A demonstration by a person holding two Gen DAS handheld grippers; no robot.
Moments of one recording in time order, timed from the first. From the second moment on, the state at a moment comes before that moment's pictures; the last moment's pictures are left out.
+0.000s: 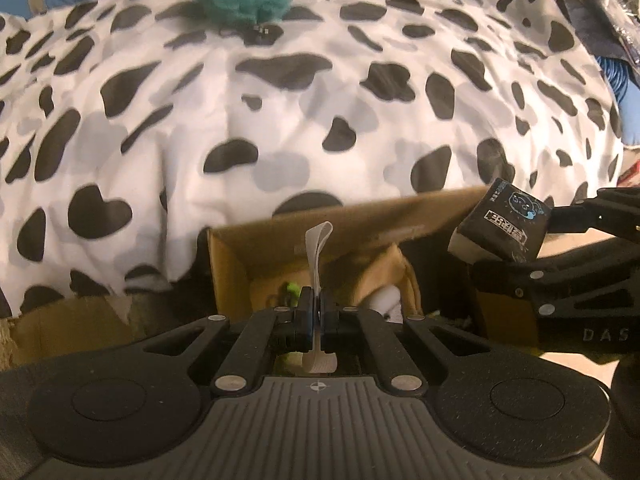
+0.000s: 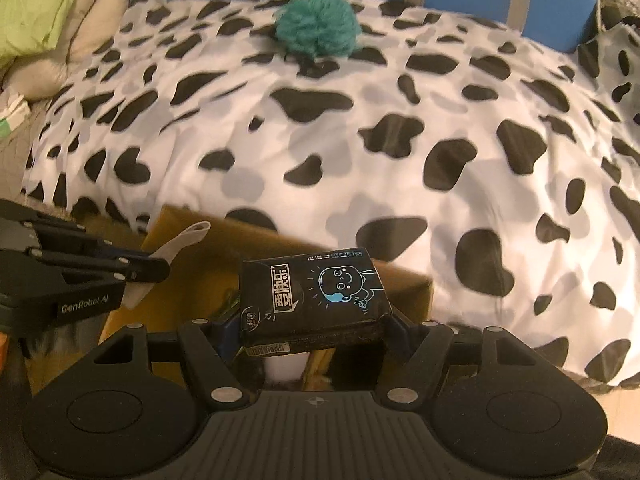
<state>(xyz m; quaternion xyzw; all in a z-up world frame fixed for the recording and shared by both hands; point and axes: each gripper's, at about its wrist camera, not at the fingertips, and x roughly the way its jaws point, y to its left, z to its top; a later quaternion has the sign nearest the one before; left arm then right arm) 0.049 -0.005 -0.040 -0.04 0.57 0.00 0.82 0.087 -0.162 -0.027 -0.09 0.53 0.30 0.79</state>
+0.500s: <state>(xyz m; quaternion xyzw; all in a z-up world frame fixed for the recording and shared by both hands) 0.054 0.010 -0.047 -0.07 0.60 0.03 0.80 0.084 -0.150 -0.041 -0.12 0.56 0.31 0.76</state>
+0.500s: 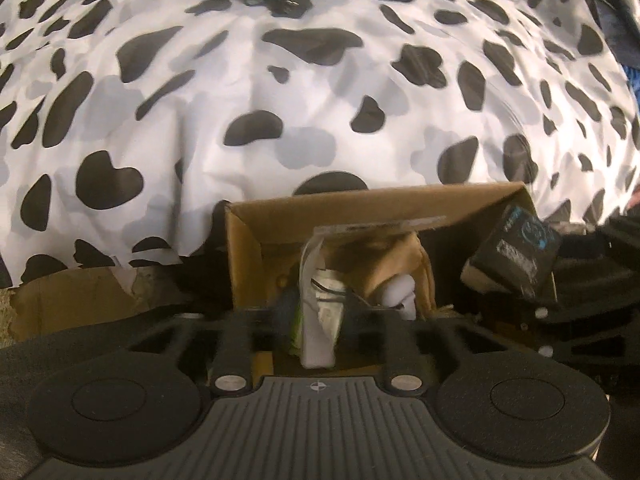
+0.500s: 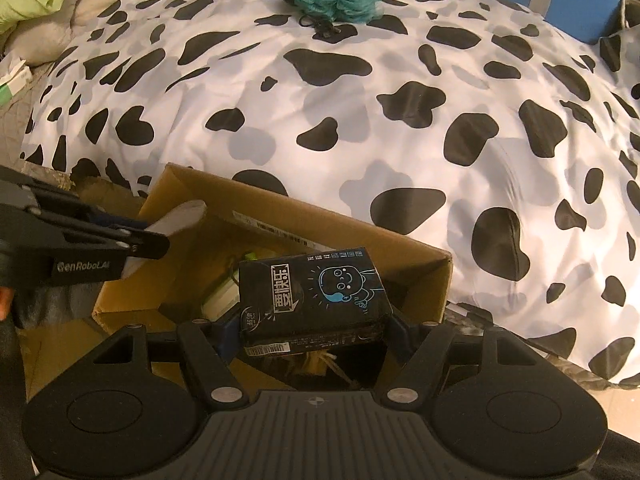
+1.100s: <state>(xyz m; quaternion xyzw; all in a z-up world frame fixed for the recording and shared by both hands) 0.049 0.045 -0.037 -0.12 0.57 0.08 0.81 0.065 -0.109 -0.033 -0.15 0.52 0.39 0.75</state>
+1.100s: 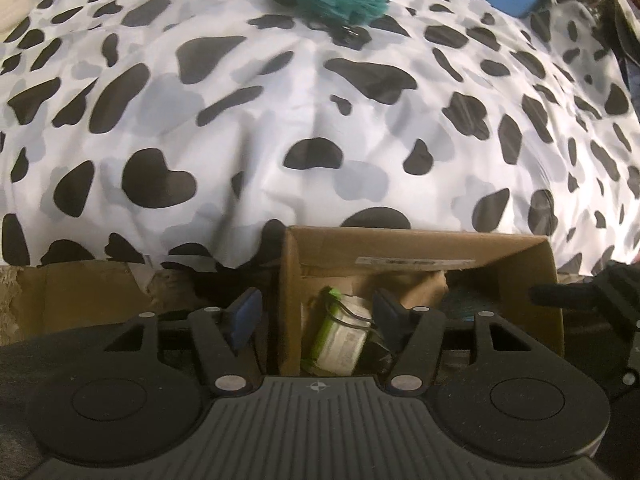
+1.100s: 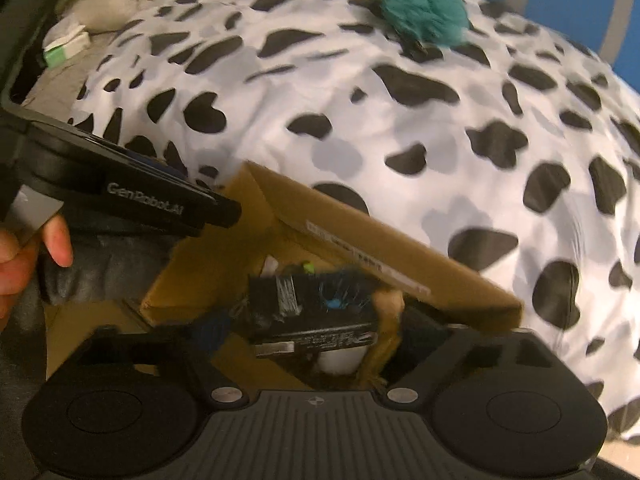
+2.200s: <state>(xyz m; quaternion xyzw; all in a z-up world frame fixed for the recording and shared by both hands) 0.065 0.002 -0.022 -0.06 0.52 0.05 0.85 0.114 -0.162 -0.020 -0.07 0.49 0.24 0.83</state>
